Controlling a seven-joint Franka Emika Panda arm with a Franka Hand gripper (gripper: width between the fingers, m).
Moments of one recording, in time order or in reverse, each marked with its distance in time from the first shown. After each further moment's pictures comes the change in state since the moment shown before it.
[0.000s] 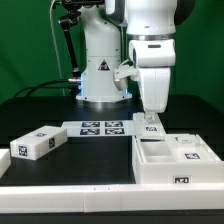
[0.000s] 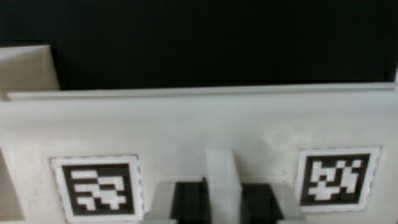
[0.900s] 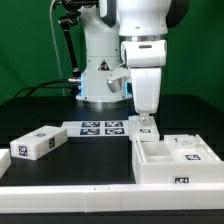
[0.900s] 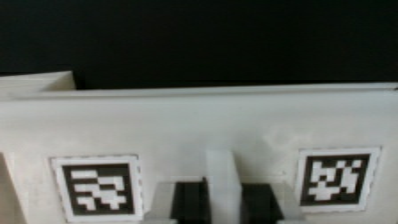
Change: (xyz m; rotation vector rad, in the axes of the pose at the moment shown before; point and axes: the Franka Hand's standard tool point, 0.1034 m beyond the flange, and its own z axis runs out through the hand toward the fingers) arm -0.013 0.003 0.003 -0.004 0.005 0.028
